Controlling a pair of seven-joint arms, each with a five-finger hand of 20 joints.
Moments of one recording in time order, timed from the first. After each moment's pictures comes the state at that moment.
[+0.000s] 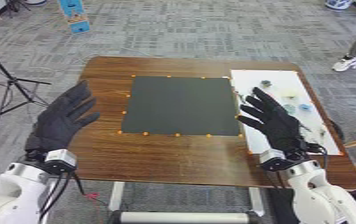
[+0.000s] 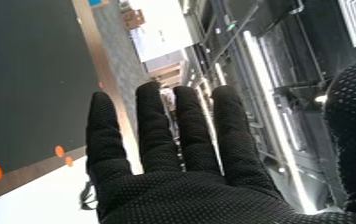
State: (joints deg) left arm 125.0 -58.3 -104.3 -122.8 40.3 -4.9 4.0; right arm -111.9 -60.3 87.6 -109.3 -44.8 -7.9 -12.6
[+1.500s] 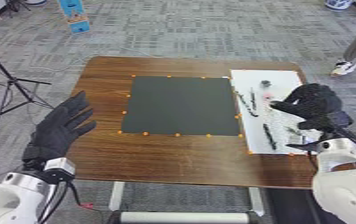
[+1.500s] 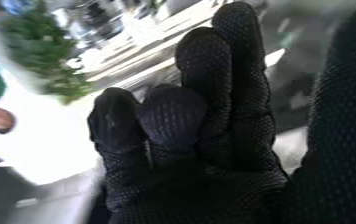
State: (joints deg) left arm 128.5 -61.0 -106.2 -124.6 43.1 -3.8 2.1; right arm -110.4 -31.1 81.0 -122.2 -122.5 26.0 30.0
